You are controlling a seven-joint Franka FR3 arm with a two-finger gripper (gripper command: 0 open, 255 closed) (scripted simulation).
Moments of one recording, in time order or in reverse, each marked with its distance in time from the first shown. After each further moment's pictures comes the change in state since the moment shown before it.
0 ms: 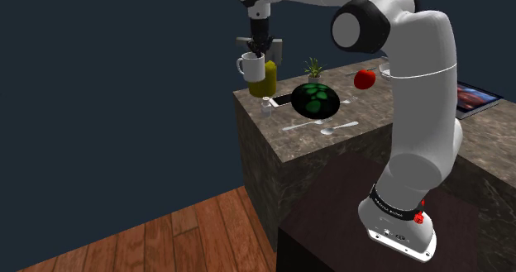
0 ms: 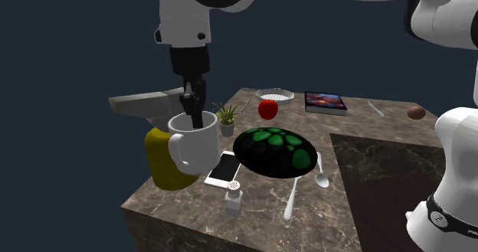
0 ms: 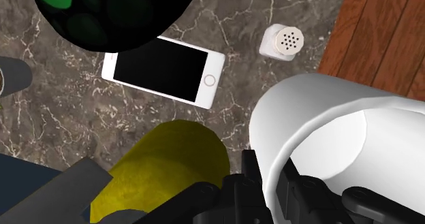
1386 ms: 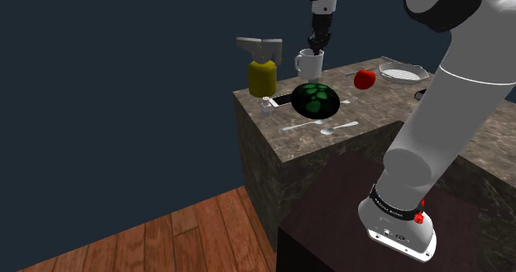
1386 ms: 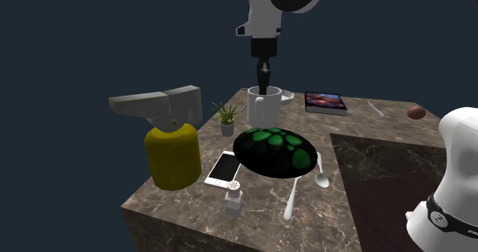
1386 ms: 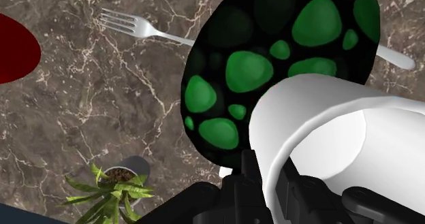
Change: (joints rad) arm -0.150 -0.435 -0.143 -0.564 -0.098 0.140 -0.303
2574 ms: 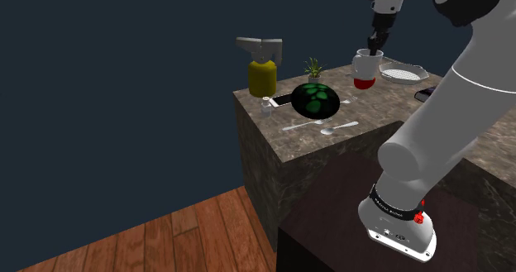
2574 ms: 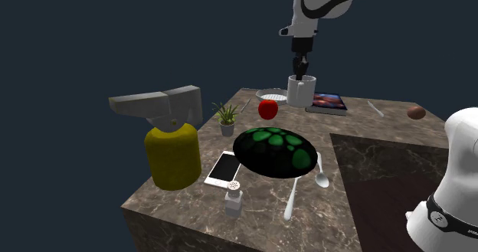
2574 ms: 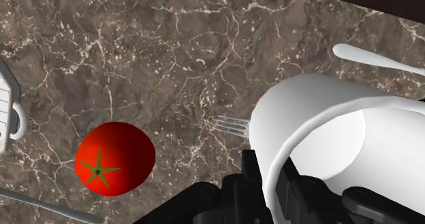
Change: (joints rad) arm -0.186 -0.102 -0.220 -0.111 -0.065 0.029 -0.387
